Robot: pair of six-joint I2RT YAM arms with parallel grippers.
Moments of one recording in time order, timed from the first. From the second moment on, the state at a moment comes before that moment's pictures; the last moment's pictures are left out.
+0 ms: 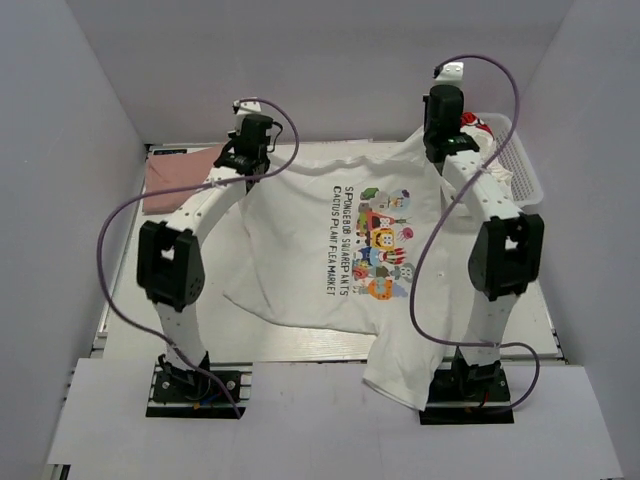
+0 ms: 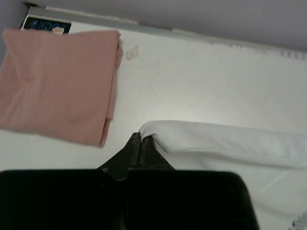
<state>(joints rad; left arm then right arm) -0.39 1.80 1.58 -0.30 -0.61 -0.24 0.21 1.87 1.73 -0.09 0.47 -0.08</state>
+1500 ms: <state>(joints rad) -0.20 1.72 1.05 -0.22 -0.09 -0.45 0.33 1.71 1.24 -0.53 0.16 0.36</state>
